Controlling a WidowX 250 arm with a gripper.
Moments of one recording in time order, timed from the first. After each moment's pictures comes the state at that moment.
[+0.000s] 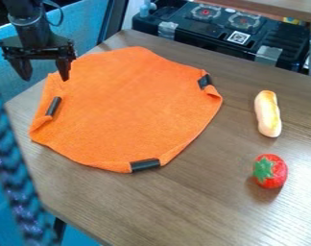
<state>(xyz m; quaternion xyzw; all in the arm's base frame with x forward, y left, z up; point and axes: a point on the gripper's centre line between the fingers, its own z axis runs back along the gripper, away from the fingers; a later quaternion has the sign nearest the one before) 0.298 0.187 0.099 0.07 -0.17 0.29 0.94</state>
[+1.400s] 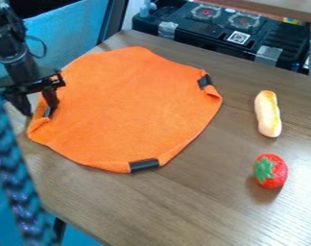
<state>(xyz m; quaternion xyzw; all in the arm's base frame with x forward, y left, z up) 0.272 0.200 0.045 0.01 -0.13 0.39 0.91</state>
